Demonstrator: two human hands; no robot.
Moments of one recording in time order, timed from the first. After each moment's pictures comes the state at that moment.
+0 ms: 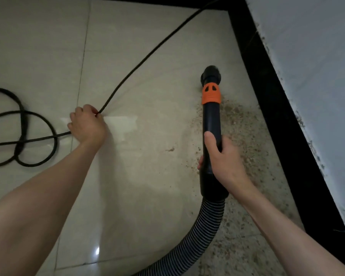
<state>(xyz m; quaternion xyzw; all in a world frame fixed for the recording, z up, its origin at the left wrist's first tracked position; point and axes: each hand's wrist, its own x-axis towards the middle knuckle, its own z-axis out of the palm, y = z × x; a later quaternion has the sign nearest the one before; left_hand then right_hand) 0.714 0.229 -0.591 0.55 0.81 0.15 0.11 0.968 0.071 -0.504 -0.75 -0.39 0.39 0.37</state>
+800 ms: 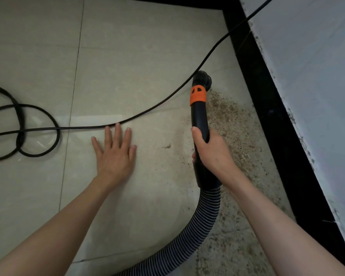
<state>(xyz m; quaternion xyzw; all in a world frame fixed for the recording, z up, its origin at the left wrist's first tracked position) 0.743 0.136 -0.625 0.75 0.65 -0.03 0.15 0.966 0.088 -0.511 -0.79 -0.42 0.37 0.27</state>
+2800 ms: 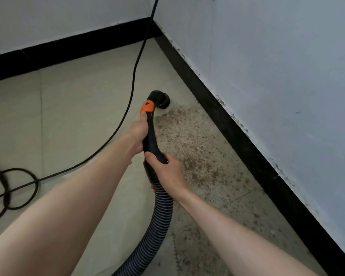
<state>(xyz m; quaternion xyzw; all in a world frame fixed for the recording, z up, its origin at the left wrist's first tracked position) 0.949 0.156 -0.486 0.42 0.60 0.18 0.66 0.976 0.016 -0.506 -0.64 -0.20 0.54 0.51</state>
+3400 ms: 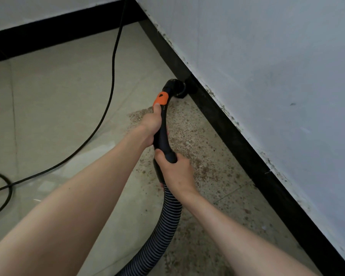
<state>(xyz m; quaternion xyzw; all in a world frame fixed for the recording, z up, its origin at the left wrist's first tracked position) 1.009 0.144 -0.505 0.47 0.57 0.11 0.66 1.012 -0.001 -0.523 -0.74 -0.17 0.46 0.47</state>
